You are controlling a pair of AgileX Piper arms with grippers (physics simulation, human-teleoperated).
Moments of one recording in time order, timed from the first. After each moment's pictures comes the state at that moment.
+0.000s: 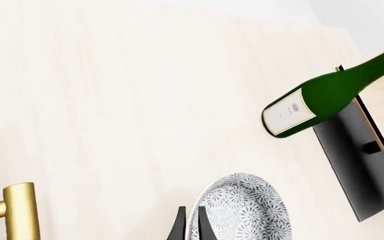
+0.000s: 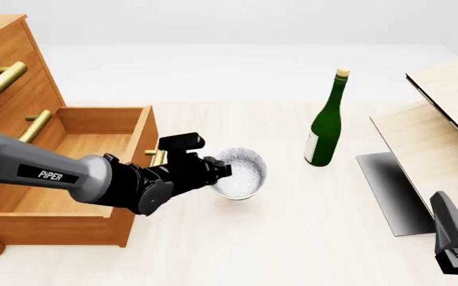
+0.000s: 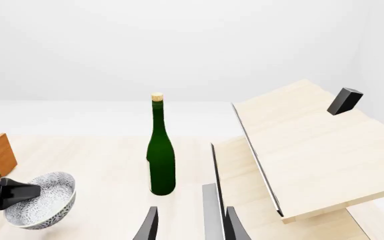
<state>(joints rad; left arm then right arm) -0.62 1.88 -0.83 -0.42 -0.51 0.00 0.01 0.00 0.00 -0.01</state>
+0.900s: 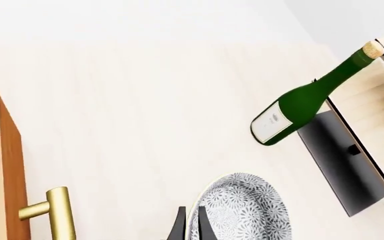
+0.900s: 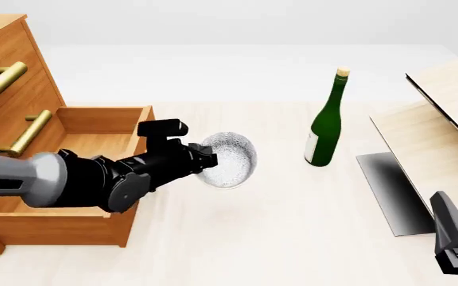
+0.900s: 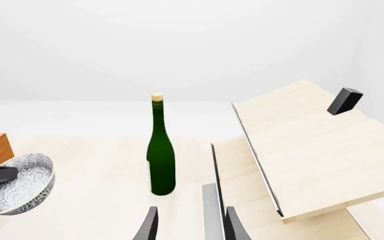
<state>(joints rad) -0.59 1.70 -0.75 -0.41 -0.41 0.00 0.01 0.00 0.00 -0.01</state>
